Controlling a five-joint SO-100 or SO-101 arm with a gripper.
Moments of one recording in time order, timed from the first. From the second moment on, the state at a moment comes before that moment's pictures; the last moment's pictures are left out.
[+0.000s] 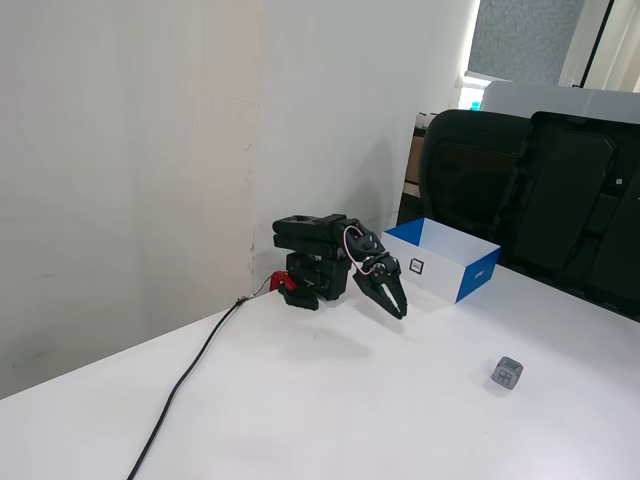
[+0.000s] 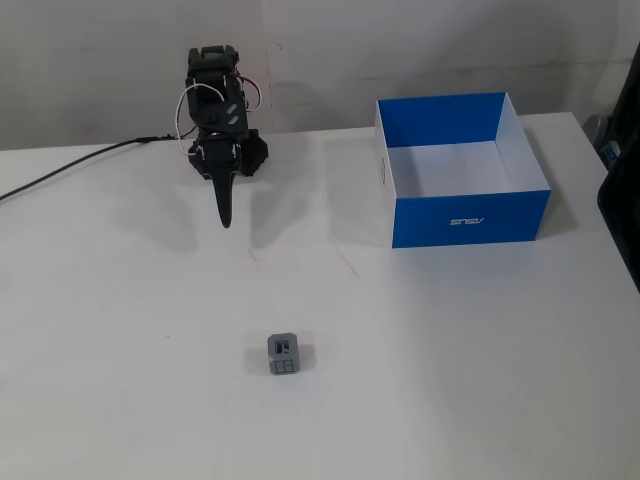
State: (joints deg) arm 1.2 193.2 177.4 58.3 -8.3
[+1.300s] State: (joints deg) arm 2.4 193.2 177.4 58.3 -8.3
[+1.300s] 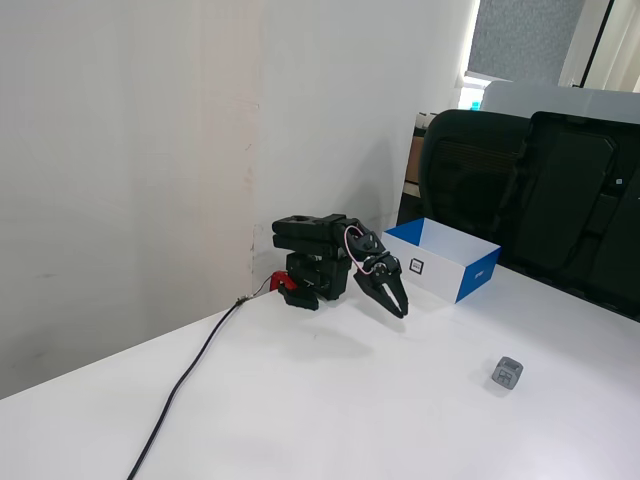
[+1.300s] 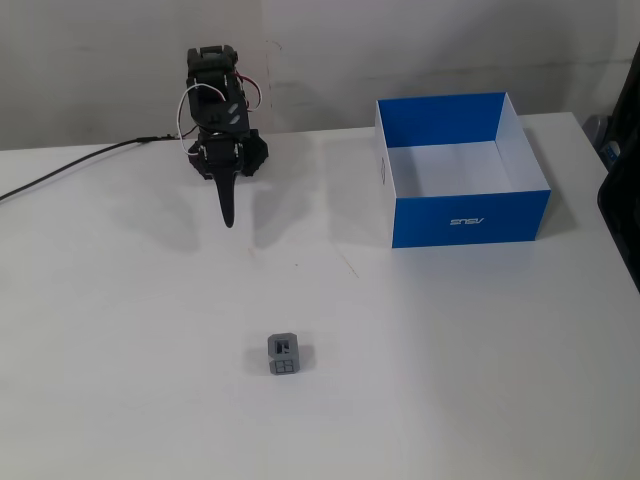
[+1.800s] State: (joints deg) arm 3.5 193.3 177.2 60.2 -8.3
